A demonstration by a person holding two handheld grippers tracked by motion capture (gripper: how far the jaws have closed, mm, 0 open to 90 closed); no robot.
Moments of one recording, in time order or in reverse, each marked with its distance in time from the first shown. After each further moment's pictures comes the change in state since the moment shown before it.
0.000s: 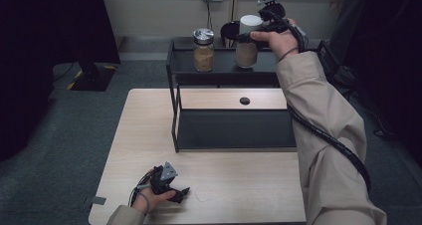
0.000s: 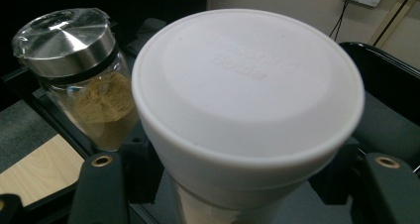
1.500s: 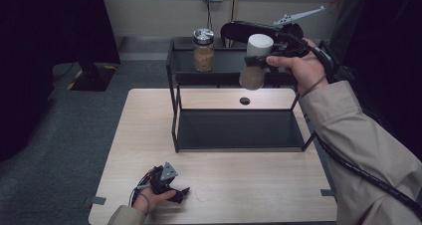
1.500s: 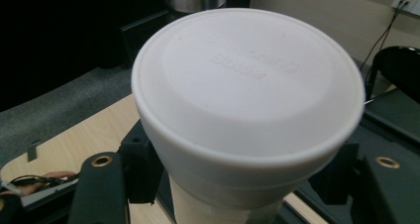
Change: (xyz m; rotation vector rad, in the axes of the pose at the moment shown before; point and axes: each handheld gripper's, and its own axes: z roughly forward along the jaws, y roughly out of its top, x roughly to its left) left arm 0.000 0.000 0.000 0.001 0.001 -0.001; right arm 0.015 -0.045 -0.066 -0.026 0.142 -0.071
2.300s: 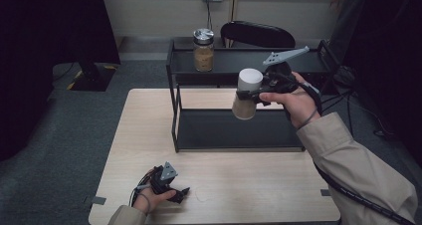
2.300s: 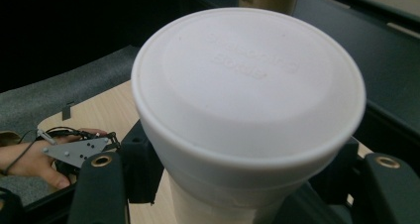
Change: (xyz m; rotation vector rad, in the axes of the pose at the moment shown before) left arm 0.000 0.000 0.000 -0.004 0.002 -0.001; right arm 0.013 -0.057 0.022 0.034 0.127 -0.042
